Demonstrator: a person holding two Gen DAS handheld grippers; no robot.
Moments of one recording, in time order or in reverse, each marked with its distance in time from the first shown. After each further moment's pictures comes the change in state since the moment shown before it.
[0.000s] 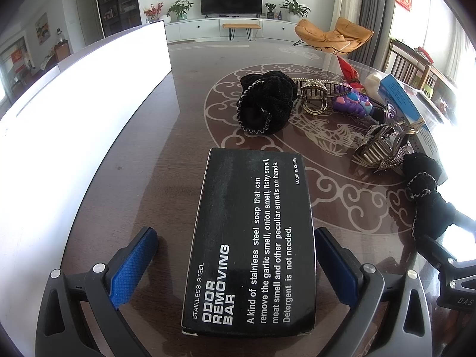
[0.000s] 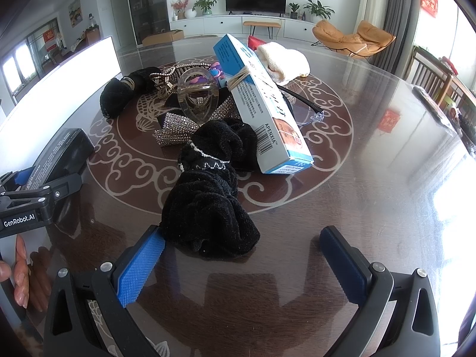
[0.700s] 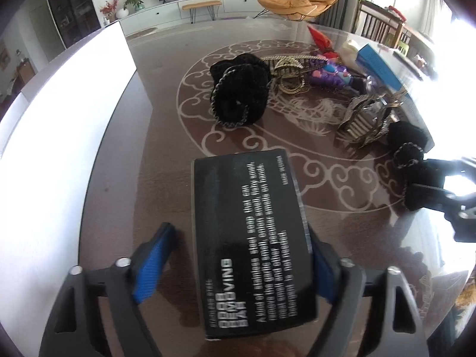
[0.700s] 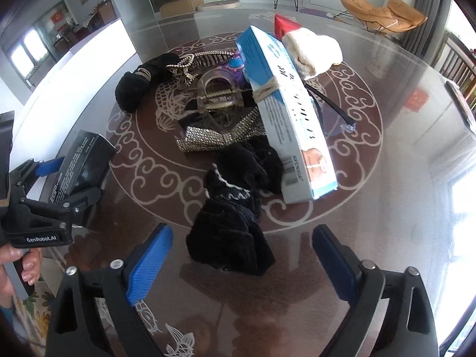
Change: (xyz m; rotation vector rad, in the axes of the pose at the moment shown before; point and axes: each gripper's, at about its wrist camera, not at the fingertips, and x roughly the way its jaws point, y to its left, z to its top) left arm -0.001 -0.001 0.024 0.173 0.131 -0.103; right arm 0.007 0.002 0.049 -0.033 0.217 0.144
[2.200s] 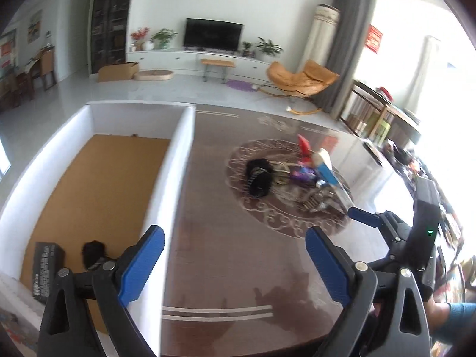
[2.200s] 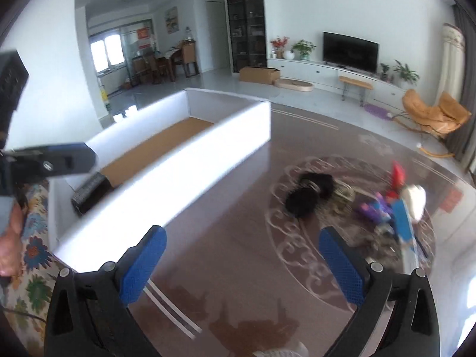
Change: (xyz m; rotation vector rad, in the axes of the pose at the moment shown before) left arm -0.199 0.058 -0.045 -0.137 -0.296 -0.131; right arm -0.071 0.185 -0.023 -0.253 -0.395 0.099
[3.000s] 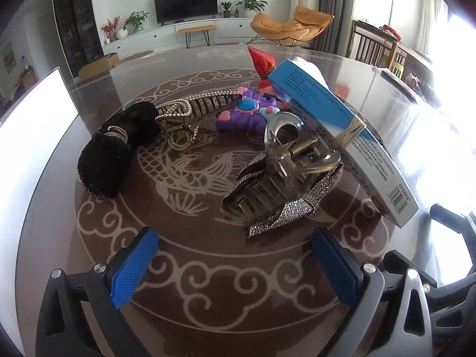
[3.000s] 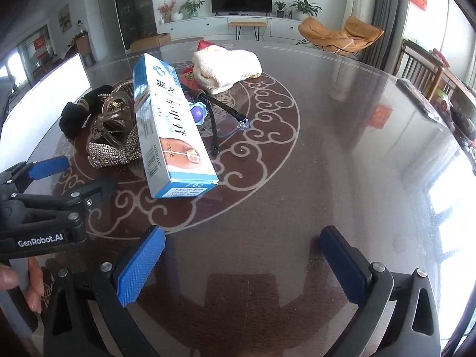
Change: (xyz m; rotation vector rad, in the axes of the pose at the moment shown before) left arm 0.256 -0.137 -0.007 0.121 0.158 0.140; right arm 0.019 -0.217 -0.100 0.290 0.198 -0.304
